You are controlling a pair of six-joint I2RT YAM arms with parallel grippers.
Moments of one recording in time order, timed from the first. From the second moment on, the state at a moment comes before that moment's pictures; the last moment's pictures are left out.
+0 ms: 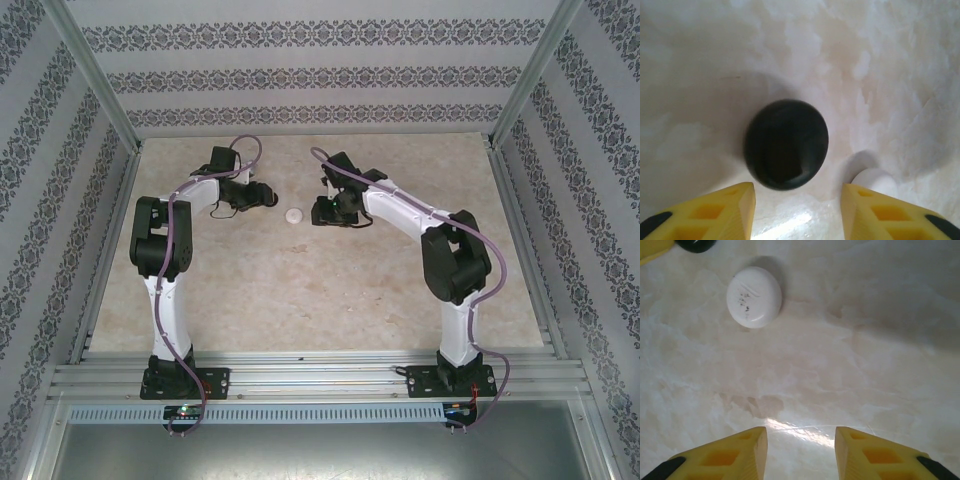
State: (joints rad) left arm -0.08 2.16 1.55 -0.45 0.53 -0.28; right arm 0.54 1.99 1.59 -0.73 -0.21 0.50
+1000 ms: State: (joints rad) left arm -0.02 1.11 0.66 -0.13 0.00 0.02; right arm 0.04 0.68 0.46 -0.26 0.22 0.23
